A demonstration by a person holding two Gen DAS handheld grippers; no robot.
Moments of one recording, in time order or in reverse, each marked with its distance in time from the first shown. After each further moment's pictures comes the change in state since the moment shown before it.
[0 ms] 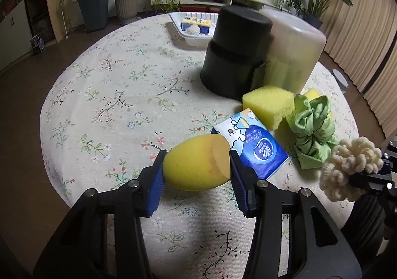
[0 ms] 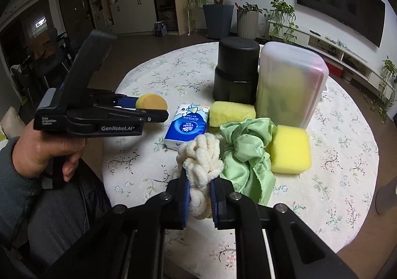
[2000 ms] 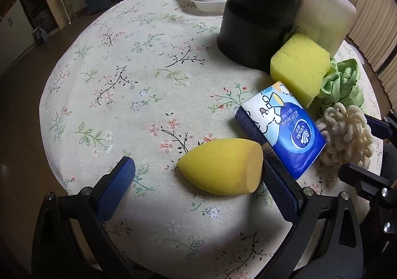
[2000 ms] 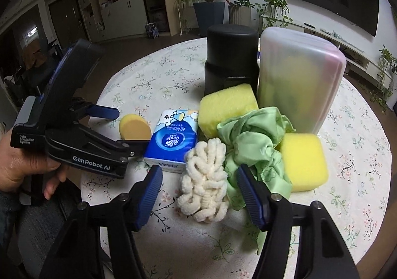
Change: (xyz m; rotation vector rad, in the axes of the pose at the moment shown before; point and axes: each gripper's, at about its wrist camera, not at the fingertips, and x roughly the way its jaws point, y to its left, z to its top) left arm 0.041 0.006 0.001 0.034 0.187 0.092; right arm 0.056 -0.013 0.015 0.054 0.001 -0.015
